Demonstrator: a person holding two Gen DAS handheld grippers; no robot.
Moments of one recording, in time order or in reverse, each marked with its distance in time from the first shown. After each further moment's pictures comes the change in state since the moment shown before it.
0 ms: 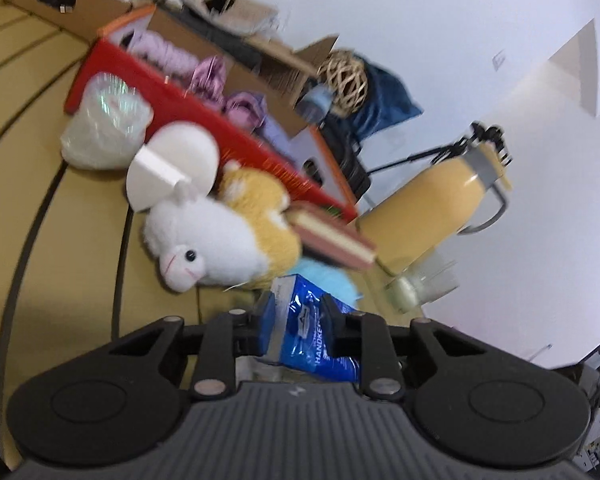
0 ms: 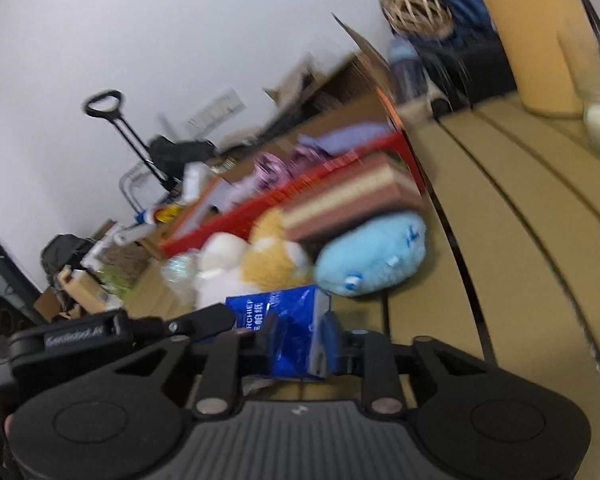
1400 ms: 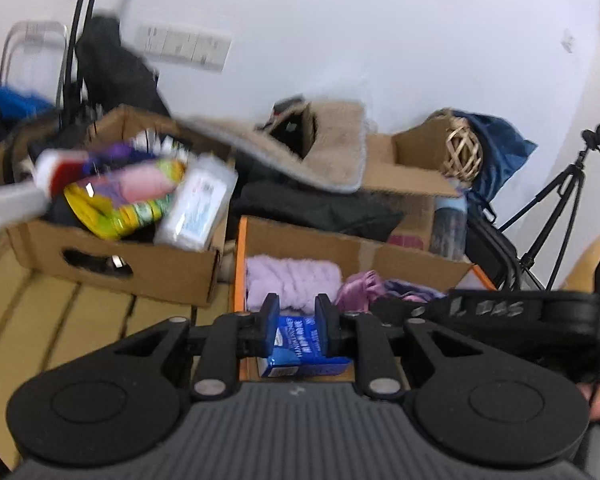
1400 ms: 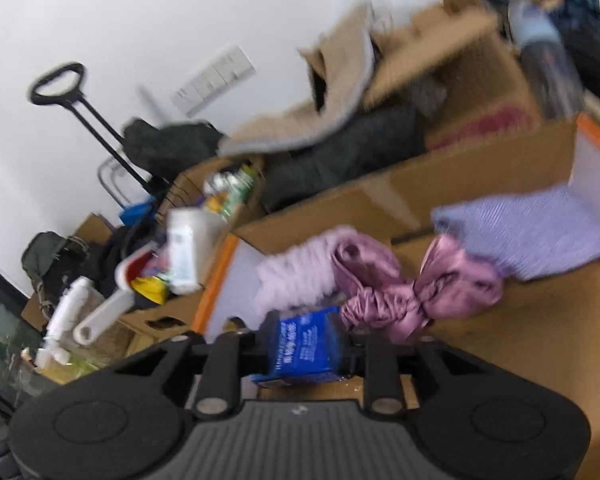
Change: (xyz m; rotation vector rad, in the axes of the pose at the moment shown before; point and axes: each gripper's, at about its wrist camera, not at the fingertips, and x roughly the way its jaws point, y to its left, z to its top) left arm 0.041 0.038 0.207 0.331 -0.168 0.397; right arm 0.253 0.088 0.174 0.001 0.152 0.000
